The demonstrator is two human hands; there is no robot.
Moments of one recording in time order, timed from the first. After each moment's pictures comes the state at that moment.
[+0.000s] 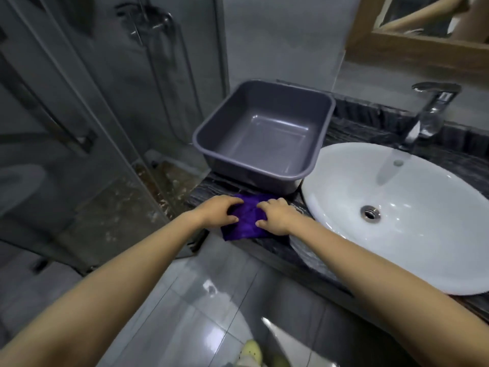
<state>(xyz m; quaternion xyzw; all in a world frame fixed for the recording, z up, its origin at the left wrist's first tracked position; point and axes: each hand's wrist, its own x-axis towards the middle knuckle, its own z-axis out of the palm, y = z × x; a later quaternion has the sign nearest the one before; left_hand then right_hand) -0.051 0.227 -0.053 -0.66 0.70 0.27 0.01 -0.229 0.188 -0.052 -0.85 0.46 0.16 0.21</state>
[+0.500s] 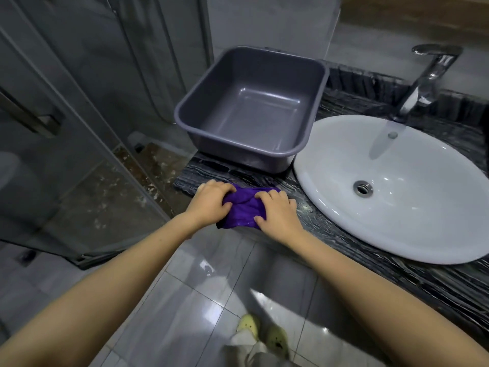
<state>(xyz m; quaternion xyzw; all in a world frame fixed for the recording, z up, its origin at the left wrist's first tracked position) -0.066 0.242 -0.087 -0.68 0.71 0.17 -0.10 -0.251 0.225 -0.103 -0.83 0.53 -0.05 0.19</state>
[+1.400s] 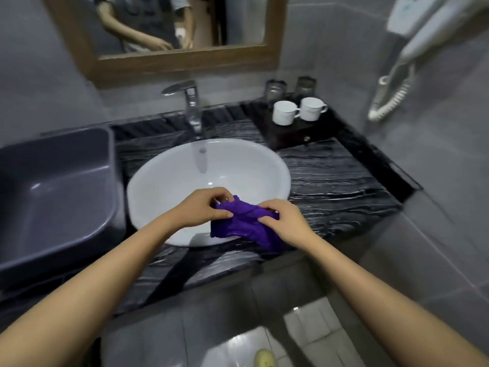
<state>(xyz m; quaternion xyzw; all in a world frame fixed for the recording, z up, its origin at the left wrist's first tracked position) -0.335 0.175 0.002 -0.30 0.85 0.43 -0.07 -0.513 0.311 -0.023 -0.56 0.73 -0.32 0.23</state>
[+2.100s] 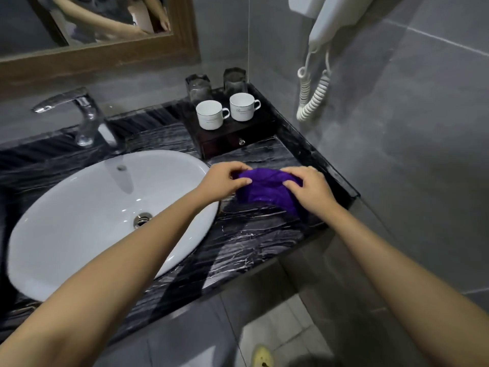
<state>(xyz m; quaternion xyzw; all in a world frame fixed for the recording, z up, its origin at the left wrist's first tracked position) -0.619 0.182 -0.011 -0.26 0.88 0.38 -0.14 -0.776 0.335 -0.022 -0.49 0.81 -0.31 0.08</state>
